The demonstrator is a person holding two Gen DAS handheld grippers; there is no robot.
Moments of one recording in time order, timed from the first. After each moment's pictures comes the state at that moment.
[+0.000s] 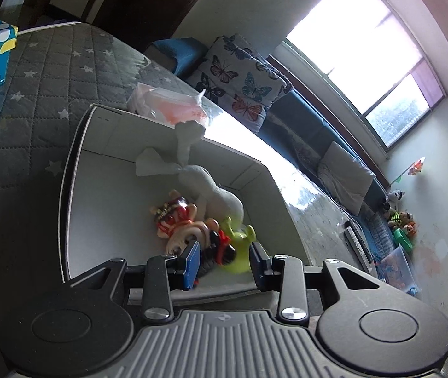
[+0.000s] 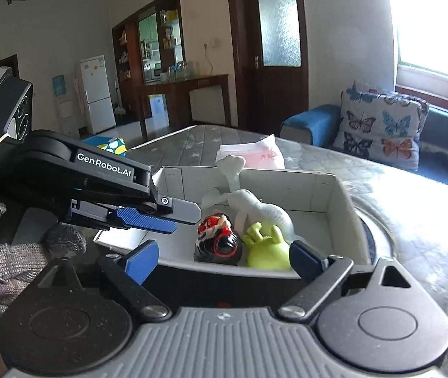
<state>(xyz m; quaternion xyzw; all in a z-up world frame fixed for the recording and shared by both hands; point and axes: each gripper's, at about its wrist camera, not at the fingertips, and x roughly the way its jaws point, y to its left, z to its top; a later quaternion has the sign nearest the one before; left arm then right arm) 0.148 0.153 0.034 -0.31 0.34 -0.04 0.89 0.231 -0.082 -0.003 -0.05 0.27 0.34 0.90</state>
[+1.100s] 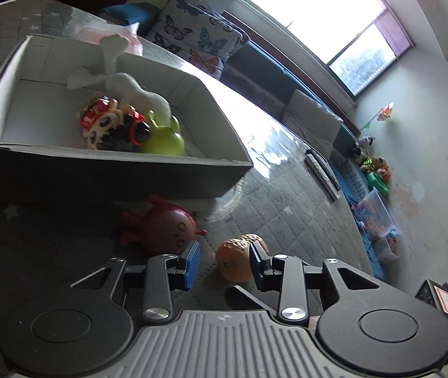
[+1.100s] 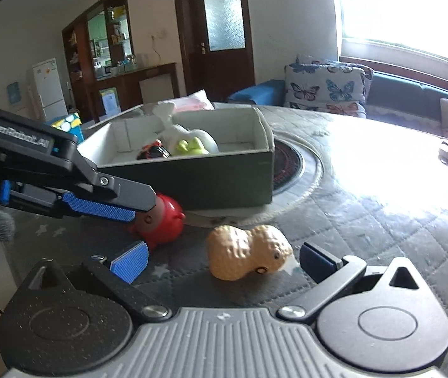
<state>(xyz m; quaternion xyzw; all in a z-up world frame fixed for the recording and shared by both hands) 0.107 0.064 0.011 -0.27 0.39 -0.14 0.87 0.187 -0.160 -0.062 -0.03 0.31 0.25 0.92</state>
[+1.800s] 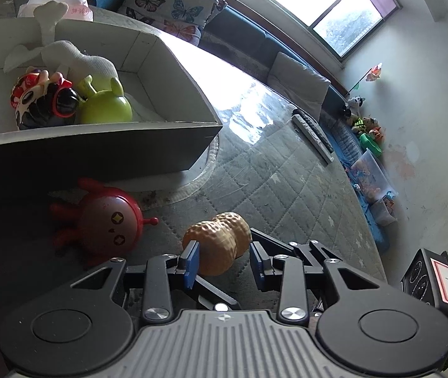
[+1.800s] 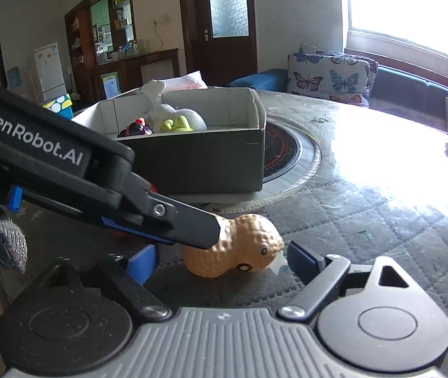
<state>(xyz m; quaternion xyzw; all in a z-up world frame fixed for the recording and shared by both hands) 0.138 0.023 -0.007 -0.23 0.43 -0.18 0.85 0.209 -0.164 -0.083 -0.05 0.33 0.26 0.91</state>
